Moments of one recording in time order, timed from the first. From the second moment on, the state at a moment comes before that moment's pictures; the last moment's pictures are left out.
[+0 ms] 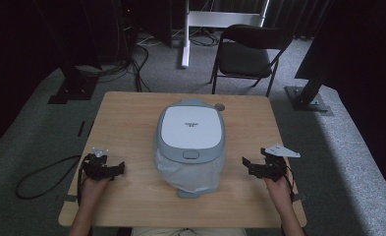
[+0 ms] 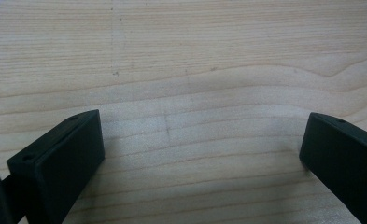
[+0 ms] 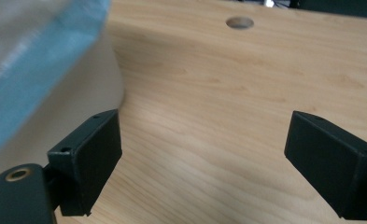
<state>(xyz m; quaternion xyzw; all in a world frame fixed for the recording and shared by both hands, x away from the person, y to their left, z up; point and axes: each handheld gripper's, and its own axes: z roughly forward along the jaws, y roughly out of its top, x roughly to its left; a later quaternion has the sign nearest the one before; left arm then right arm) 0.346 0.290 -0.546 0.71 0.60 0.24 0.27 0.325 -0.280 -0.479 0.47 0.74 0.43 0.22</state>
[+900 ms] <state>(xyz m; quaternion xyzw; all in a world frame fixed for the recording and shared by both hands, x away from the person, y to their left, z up) 0.346 0.290 -0.546 0.71 0.61 0.24 0.27 0.336 -0.332 -0.536 0.59 0.68 0.34 0.26</state>
